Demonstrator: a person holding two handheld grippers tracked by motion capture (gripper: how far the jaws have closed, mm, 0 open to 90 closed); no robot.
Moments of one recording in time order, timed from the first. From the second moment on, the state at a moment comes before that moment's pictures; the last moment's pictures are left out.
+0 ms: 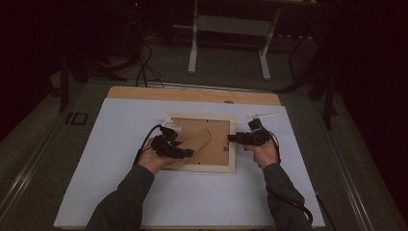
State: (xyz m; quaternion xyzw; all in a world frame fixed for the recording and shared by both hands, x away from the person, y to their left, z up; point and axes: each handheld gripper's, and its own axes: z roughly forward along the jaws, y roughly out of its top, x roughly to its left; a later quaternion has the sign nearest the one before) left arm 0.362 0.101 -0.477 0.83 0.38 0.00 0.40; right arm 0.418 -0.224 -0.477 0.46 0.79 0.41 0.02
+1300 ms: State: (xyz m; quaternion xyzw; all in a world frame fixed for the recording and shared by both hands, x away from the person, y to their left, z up) left arm 0.361 0.078 -0.473 0.87 0.35 0.03 0.36; right arm 0.401 -0.228 -0.454 0.45 0.77 0.44 0.09
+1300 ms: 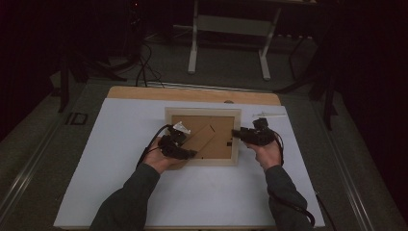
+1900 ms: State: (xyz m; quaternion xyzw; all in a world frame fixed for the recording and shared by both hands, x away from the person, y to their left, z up) left arm 0.366 0.072 -0.468 0.87 0.35 0.08 0.33; right arm 0.391 -0.226 -0.449 0.45 0.76 0.45 0.12
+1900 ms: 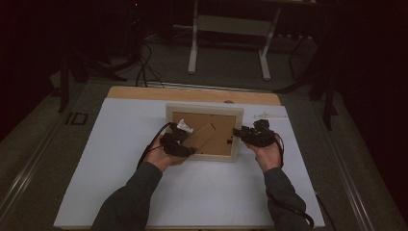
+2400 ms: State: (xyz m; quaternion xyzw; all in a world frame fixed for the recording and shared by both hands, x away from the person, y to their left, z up) left arm 0.353 0.069 -0.469 0.88 0.33 0.11 0.32; right arm 0.381 -0.227 -0.445 0.43 0.77 0.46 0.13
